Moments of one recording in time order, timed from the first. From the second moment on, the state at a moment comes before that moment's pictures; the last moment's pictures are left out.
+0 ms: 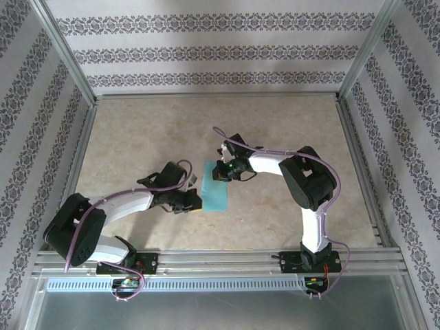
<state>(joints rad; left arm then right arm) -0.55 1.39 0.65 -0.29 0.56 -0.73 0.57 2.00 1.17 -0.25 -0.53 0.59</state>
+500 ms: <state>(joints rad) -0.54 1.77 0.87 -0.25 0.55 -0.62 0.57 2.00 1.17 -0.25 -0.53 0.58</state>
